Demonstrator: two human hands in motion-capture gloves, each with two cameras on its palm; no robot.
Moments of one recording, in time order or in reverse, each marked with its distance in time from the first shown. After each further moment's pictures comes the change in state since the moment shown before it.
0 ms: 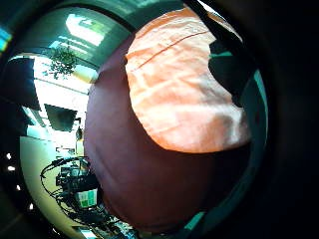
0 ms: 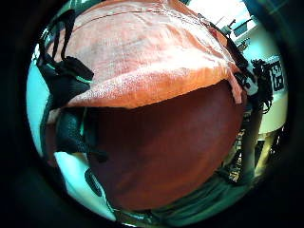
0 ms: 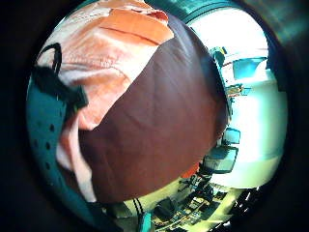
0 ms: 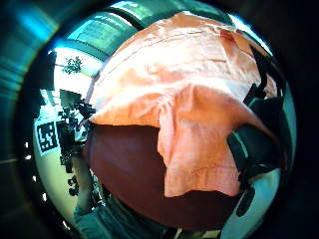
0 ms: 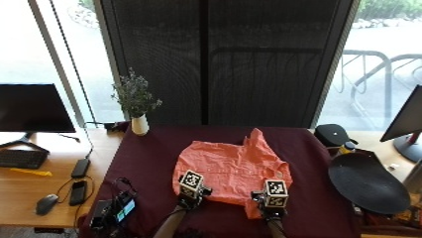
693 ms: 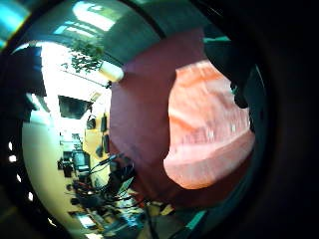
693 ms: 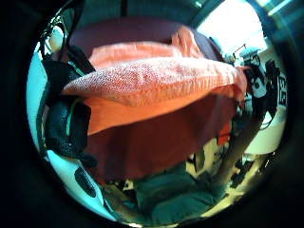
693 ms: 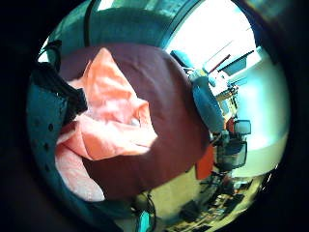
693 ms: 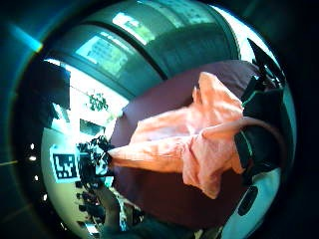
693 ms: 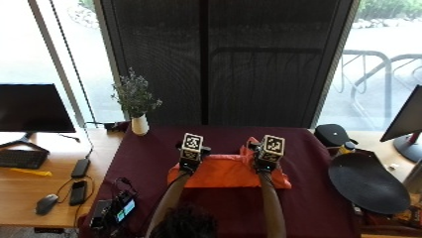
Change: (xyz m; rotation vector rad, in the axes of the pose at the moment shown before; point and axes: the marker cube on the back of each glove) left arm -0.063 -0.103 -0.114 -0.053 -0.049 -0.221; right arm -0.019 -0.154 -0.151 0.279 -0.091 0.171
